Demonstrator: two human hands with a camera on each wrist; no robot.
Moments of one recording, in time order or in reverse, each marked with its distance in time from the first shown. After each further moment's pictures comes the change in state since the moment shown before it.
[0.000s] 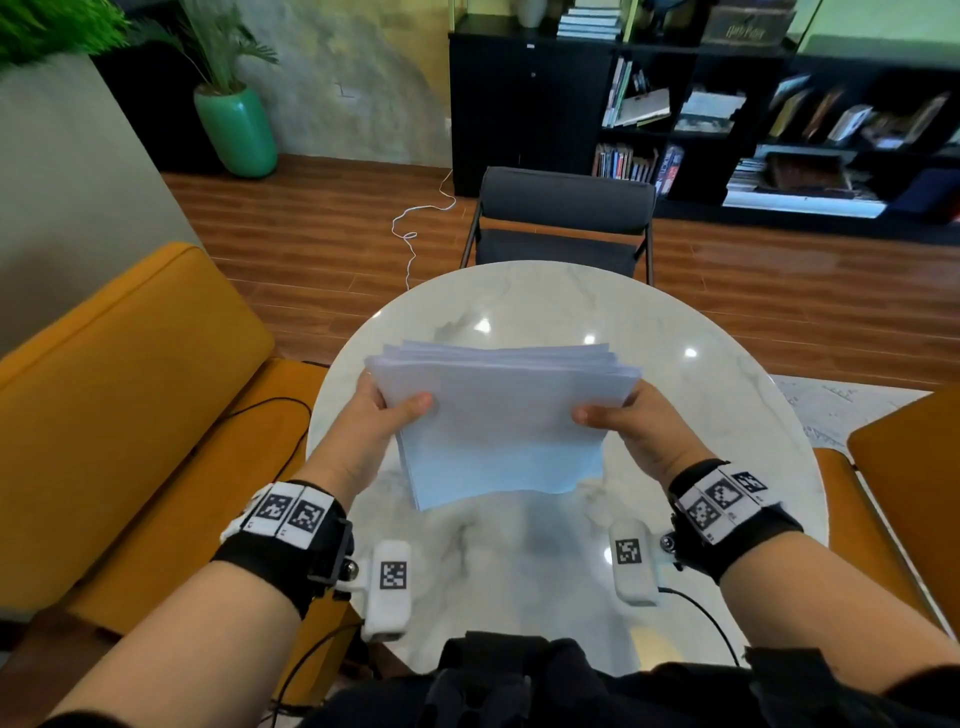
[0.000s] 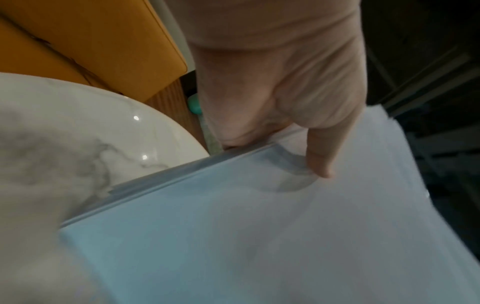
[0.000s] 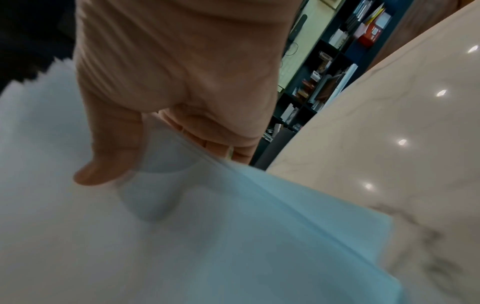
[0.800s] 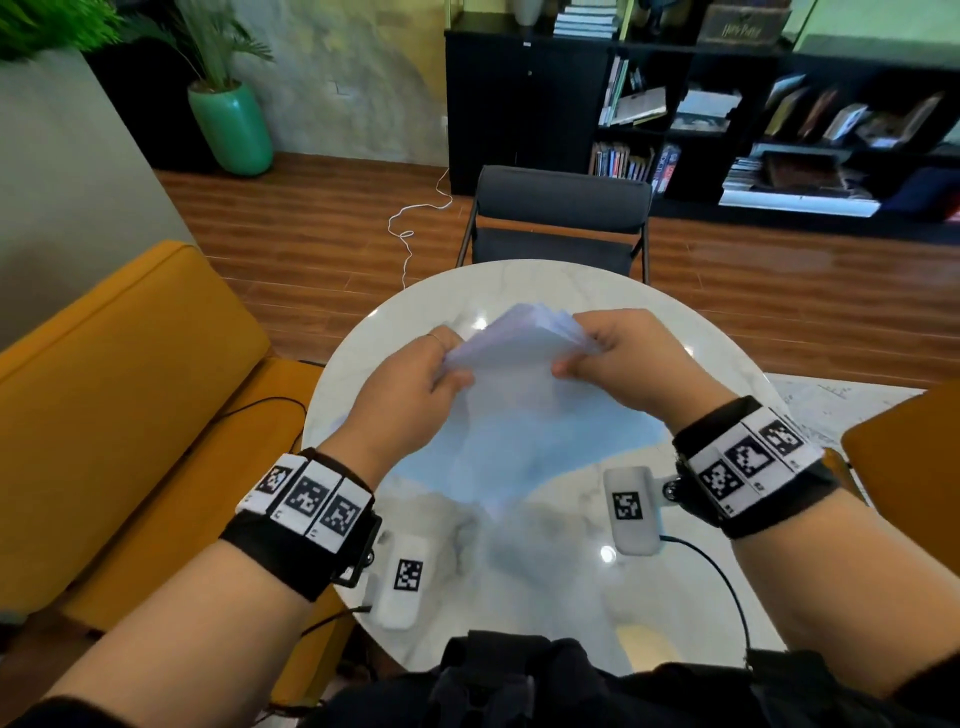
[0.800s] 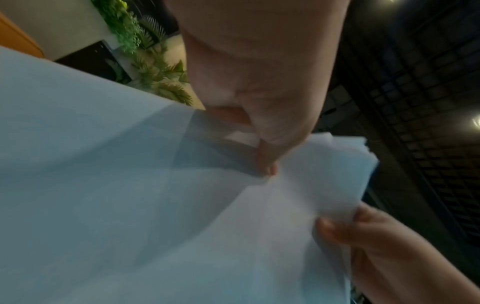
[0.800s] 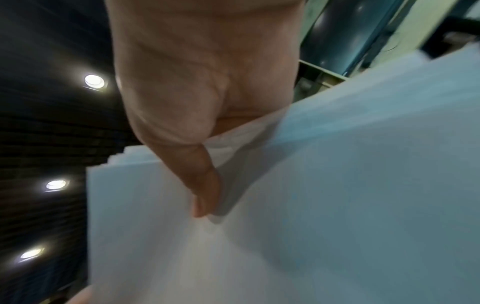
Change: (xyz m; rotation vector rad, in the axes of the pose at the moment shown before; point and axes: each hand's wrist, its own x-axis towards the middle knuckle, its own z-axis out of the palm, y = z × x) left_hand -0.001 0.053 0.047 0.896 0.009 0.338; right_hand -0.004 -0.094 0.033 -0.926 0.005 -0.194
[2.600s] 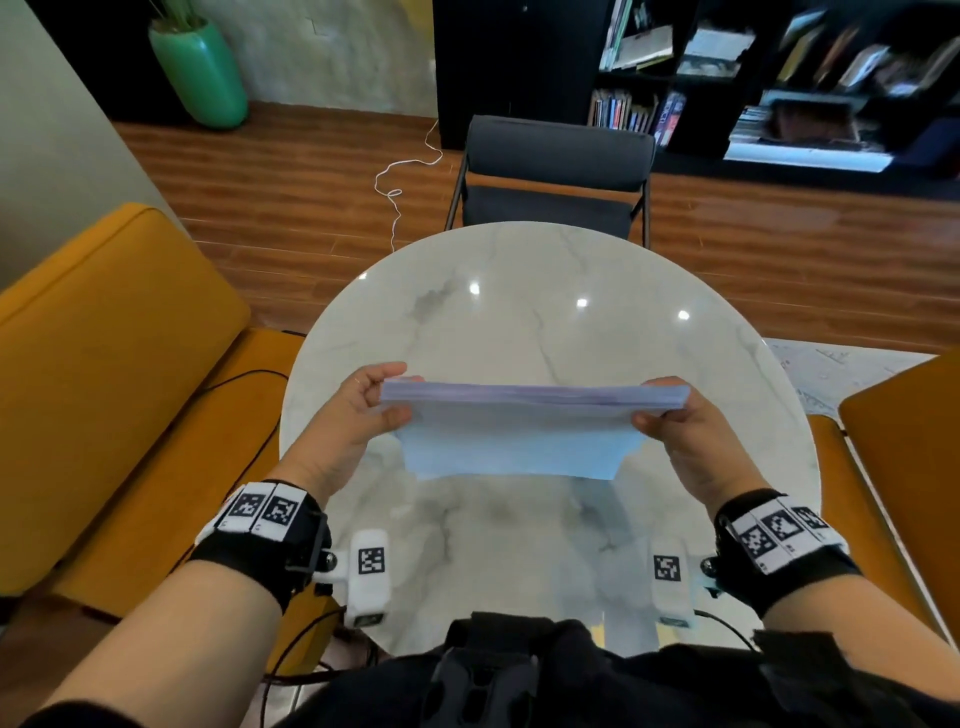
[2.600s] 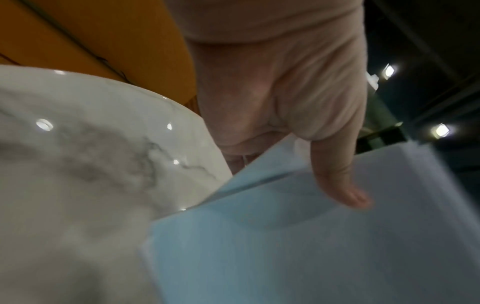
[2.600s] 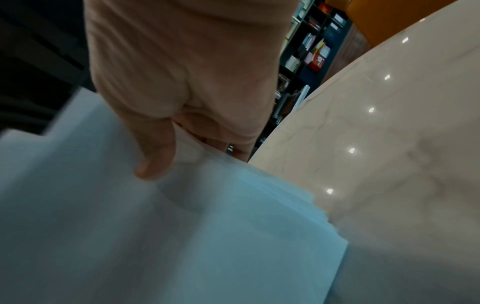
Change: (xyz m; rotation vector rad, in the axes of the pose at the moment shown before) left_hand -0.018 -0.106 0.043 -0.943 -0.047 -0.405; right_hand -0.045 0.163 0.052 0.871 0.189 0.214
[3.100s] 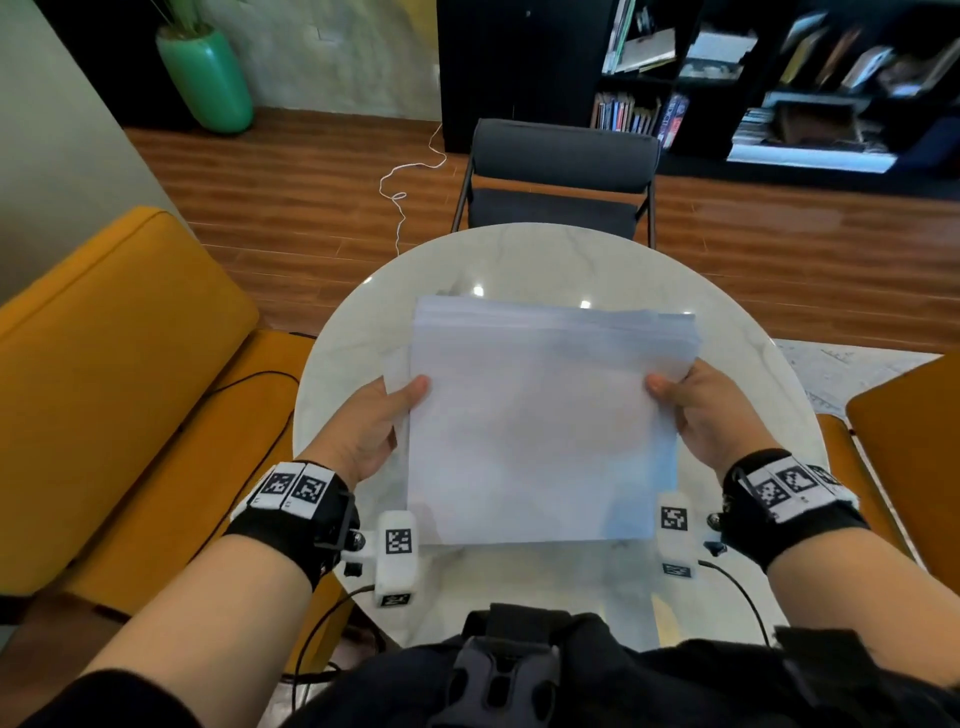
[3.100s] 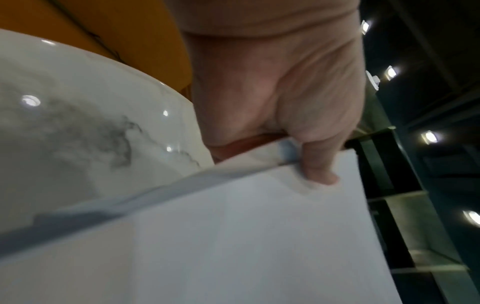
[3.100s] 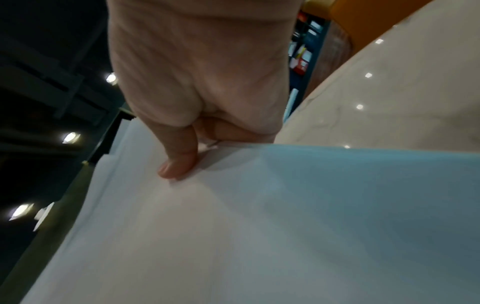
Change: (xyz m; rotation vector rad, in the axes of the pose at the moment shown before) left_hand 0.000 0.018 0.019 -0.079 0.050 -0.191; right_hand 0.025 -0.020 0.007 0.111 0.088 0.193
